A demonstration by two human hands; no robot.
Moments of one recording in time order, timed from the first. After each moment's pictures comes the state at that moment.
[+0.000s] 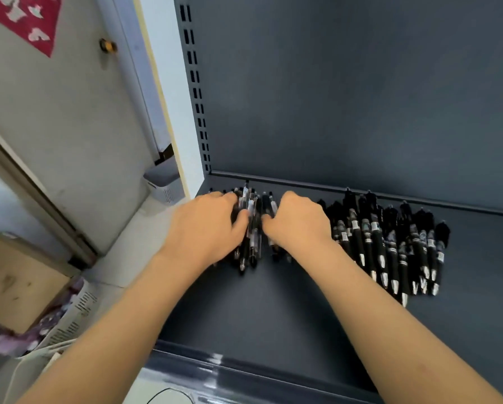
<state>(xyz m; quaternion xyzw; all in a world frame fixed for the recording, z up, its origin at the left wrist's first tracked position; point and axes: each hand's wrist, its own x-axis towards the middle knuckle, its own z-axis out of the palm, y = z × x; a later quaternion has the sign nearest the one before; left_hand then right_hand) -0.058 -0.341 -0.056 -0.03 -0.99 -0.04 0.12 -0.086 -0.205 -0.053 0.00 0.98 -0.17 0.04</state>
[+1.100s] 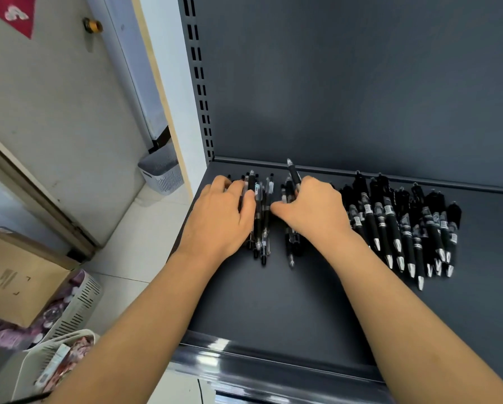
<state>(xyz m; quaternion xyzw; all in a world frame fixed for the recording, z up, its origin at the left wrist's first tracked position) -0.065 -0.346 -0.086 -0.02 -0.96 -0.23 0.13 -0.092 -0.198 -0.067 0.02 0.96 -0.26 -0.04</state>
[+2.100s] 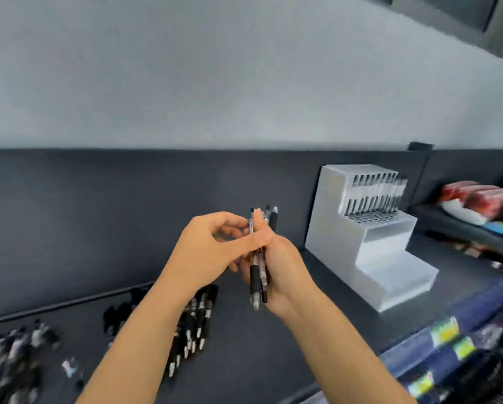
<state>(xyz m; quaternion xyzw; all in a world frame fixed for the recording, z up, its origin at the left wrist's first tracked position) -0.016 -0.085 0.079 -0.31 -0.72 -0.61 -0.04 0.035 0.017 0.068 0.10 0.50 -0.85 -0.12</state>
